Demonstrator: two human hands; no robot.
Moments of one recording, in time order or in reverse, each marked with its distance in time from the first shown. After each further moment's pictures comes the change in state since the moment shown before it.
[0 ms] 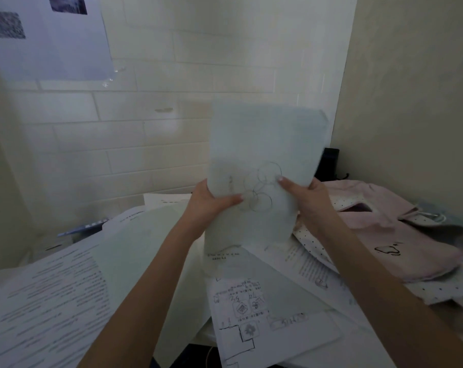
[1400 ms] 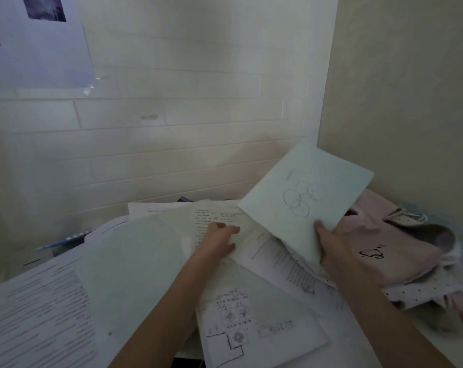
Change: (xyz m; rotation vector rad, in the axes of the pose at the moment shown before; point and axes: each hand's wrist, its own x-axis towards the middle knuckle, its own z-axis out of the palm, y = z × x) left_hand 0.004 -0.070 0.051 -0.039 0.110 -0.639; right_hand -0.008 0.059 -0.090 -0.032 0.457 0.165
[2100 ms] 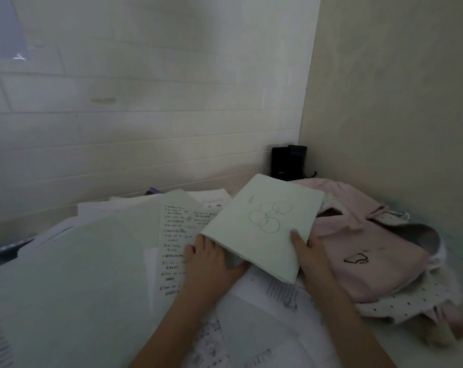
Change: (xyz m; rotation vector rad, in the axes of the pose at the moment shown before) left_hand 0.016 -0.061 0.036 1.335 0.319 0.830; right_hand 0.019 0.039 -0.014 -0.106 -0.088 0.005
